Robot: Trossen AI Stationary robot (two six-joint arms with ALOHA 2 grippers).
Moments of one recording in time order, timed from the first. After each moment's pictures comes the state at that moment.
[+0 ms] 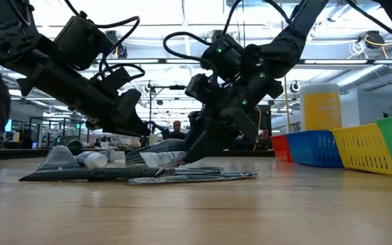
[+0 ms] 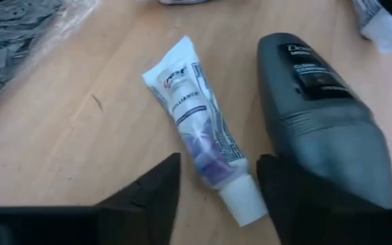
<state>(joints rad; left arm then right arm) -0.06 1.60 0.39 0.68 -0.61 -0.41 -0.09 1.99 1.03 0.22 -0.26 -0.38</state>
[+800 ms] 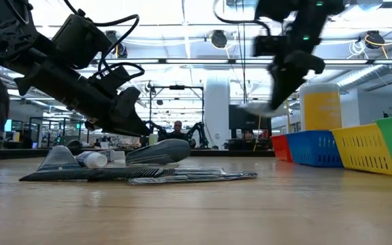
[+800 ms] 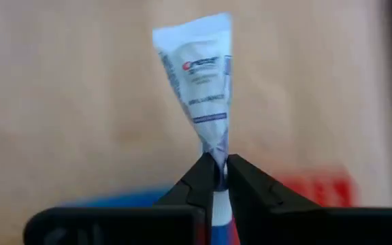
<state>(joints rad) -0.07 1.60 0.39 0.68 -0.61 -0.43 -0.11 1.37 0.99 -0.78 0.25 -0.05</state>
